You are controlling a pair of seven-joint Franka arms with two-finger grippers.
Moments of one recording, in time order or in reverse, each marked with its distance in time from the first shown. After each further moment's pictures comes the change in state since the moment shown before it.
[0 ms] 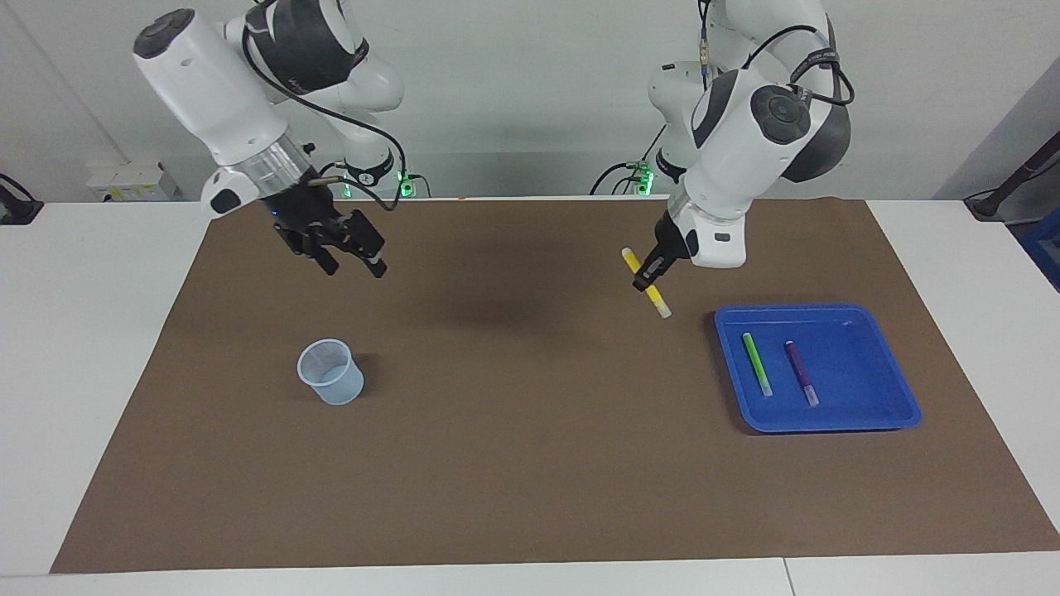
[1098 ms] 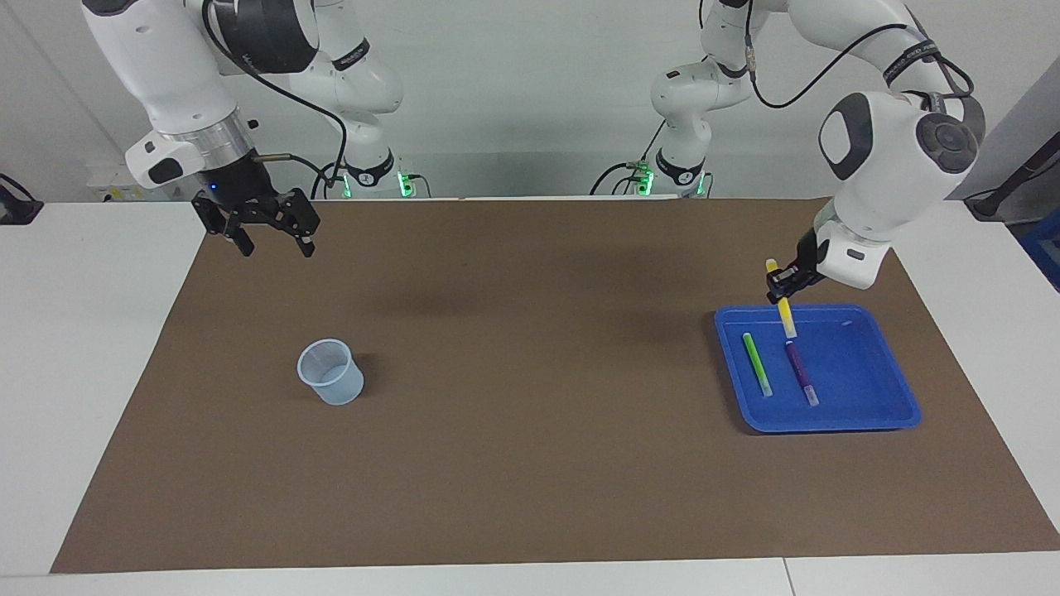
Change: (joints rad) left arm 0.400 -0.033 0.005 -0.150 0.181 0.140 0.978; right arm -0.065 -0.061 0.021 0.000 -0.210 -0.144 -0.227
